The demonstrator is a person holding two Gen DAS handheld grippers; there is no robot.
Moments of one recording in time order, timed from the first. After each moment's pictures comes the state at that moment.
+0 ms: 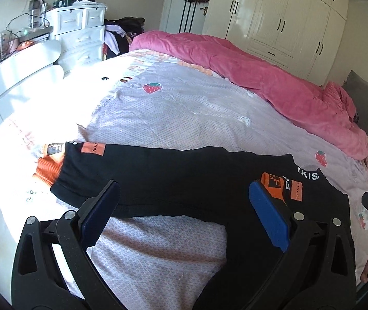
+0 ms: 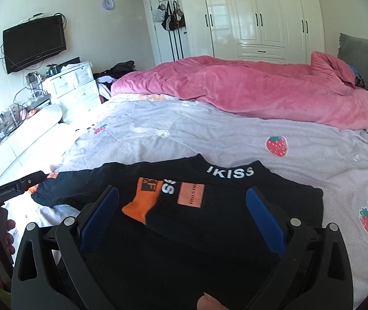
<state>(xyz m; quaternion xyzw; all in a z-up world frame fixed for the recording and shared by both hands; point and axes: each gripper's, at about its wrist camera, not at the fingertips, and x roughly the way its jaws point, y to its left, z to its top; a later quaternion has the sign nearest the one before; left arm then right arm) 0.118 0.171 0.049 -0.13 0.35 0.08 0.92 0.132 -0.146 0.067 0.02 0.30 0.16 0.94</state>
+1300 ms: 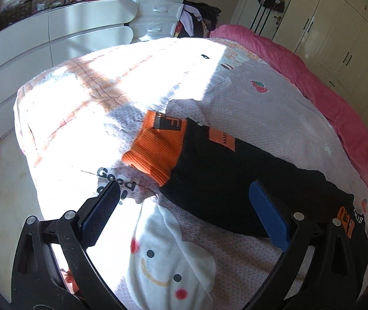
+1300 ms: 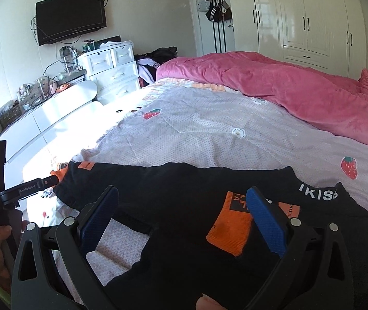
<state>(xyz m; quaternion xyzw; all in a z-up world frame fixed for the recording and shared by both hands) 0.090 0.323 -0.011 -0.24 0.37 0.23 0.87 0.161 -0.004 0.047 -0.03 0.31 0.26 0.91</state>
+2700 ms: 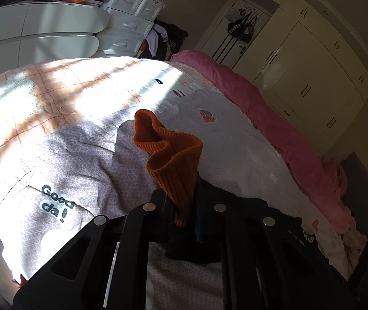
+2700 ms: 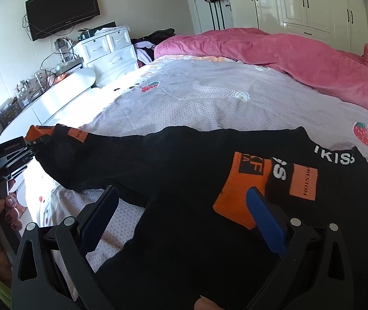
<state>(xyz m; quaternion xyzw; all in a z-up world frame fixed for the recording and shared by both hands) 0.094 0.296 0.022 -0.30 0.26 0.11 0.91 0.162 -0.016 0.003 -0.01 0.37 0.26 0.89</state>
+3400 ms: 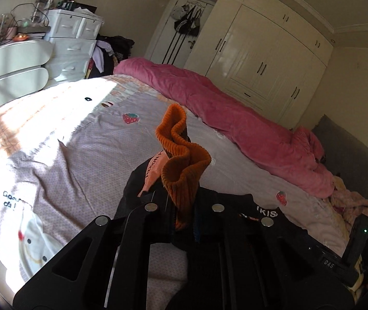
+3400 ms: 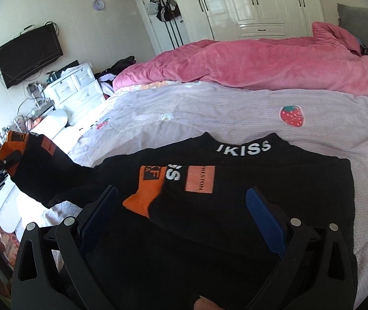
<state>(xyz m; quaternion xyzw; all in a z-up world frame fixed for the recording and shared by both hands) 0.094 0.164 0.086 -0.21 0.24 0.01 0.95 0.153 -0.162 0.027 0.09 0.34 0.18 0.92</state>
